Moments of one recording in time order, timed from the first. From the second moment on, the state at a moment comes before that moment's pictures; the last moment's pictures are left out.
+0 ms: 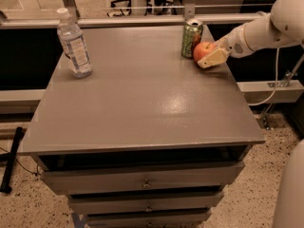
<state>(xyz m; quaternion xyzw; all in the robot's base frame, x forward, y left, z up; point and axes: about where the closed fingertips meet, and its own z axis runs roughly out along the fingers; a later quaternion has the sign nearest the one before) 0.743 -0.215 0.849 -0.44 0.79 0.12 0.40</state>
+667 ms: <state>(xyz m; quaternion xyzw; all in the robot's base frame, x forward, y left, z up) 0.744 -0.212 0.840 -0.45 0.80 0.13 0.38</state>
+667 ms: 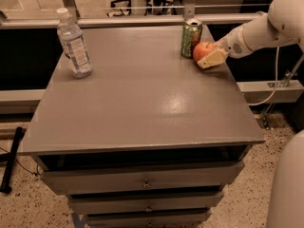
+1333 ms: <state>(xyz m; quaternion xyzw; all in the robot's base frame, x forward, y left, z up) 0.727 -0.210 0.850 -0.45 0.79 0.13 0.38</state>
